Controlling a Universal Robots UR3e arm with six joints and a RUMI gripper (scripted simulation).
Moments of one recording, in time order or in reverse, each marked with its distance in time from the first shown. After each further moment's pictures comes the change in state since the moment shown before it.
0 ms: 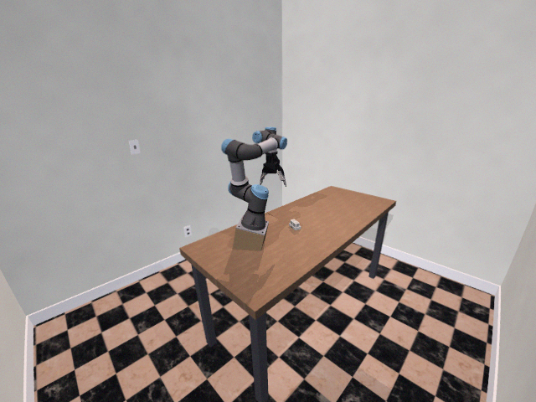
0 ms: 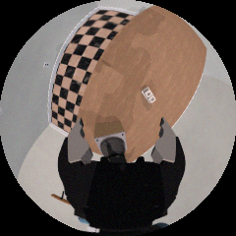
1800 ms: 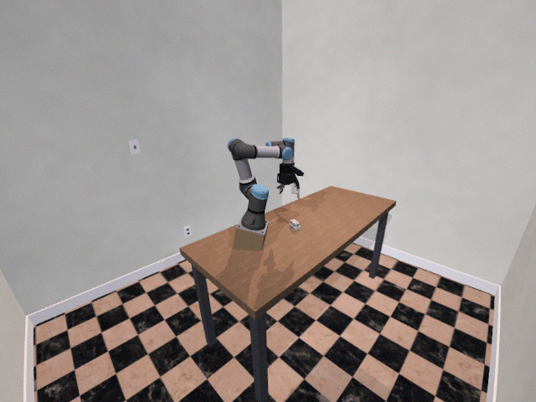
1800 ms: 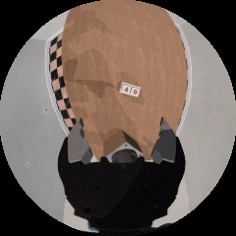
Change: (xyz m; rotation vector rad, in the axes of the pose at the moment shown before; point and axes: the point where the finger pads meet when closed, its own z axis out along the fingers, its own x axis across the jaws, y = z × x) arm 0.101 0.009 0.060 -0.017 -0.023 0.600
